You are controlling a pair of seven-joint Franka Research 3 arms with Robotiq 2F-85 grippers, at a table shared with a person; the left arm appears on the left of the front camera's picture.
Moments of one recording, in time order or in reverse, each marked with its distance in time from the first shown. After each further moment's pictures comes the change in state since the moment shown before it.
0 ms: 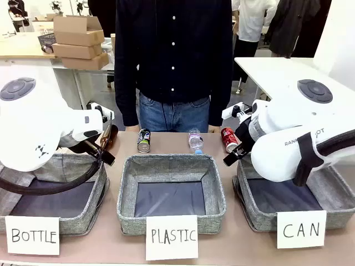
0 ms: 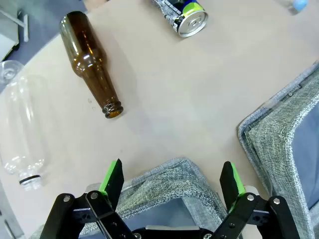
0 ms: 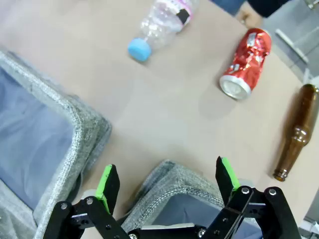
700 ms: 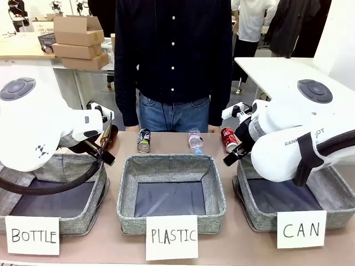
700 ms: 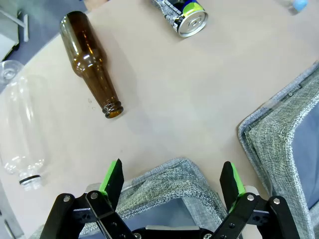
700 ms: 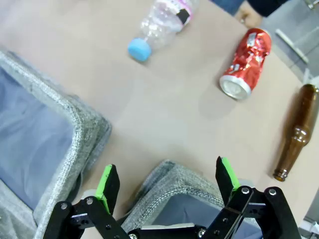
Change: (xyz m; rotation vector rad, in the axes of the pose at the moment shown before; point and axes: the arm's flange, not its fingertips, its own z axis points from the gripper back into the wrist) left arm 0.000 0.000 0.000 0.000 0.000 0.000; right arm 0.000 0.000 0.000 0.000 0.000 0.001
